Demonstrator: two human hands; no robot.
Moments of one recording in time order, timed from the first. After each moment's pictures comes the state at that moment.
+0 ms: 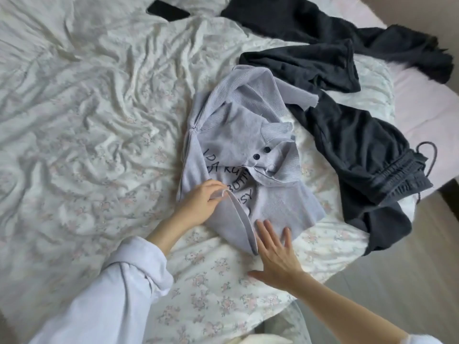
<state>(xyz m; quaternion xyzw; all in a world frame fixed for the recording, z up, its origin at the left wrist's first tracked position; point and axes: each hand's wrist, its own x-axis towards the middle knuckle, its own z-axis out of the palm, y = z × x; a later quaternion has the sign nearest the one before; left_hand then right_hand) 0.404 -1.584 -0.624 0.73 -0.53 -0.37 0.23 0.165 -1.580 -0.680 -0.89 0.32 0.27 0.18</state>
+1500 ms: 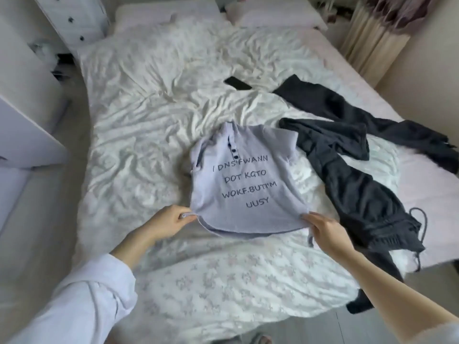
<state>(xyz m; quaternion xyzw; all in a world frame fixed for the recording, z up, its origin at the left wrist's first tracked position) 0.445 -1.440 -0.496 0.82 -0.43 -0.34 0.17 0.140 -1.680 -0.536 -0.91 0.36 -0.01 0.21</state>
